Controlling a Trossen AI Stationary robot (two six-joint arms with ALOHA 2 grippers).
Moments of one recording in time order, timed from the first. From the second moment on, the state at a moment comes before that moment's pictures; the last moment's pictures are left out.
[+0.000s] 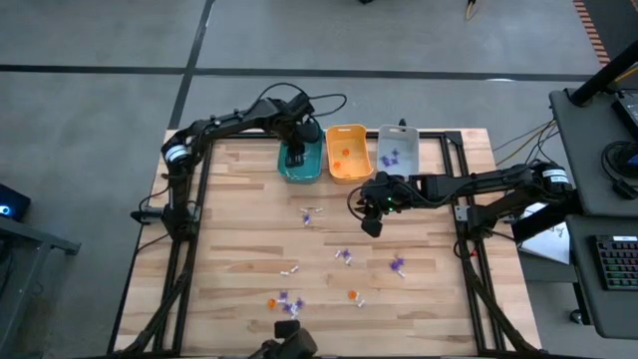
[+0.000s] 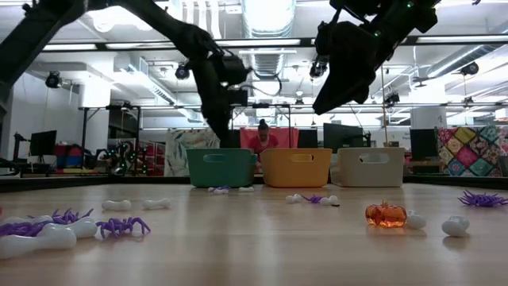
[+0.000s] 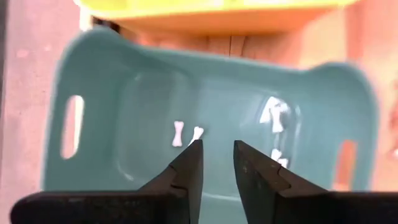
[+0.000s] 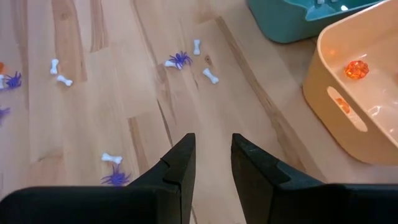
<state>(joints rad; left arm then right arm) 0.63 1.97 1.66 -0.89 0.10 0.55 -0.06 1.35 0.86 -0.30 0.08 0.28</state>
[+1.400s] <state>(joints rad) -0.08 1.55 0.90 0.11 0.01 -0.09 0.17 1.35 0.85 -0.37 0.03 0.69</state>
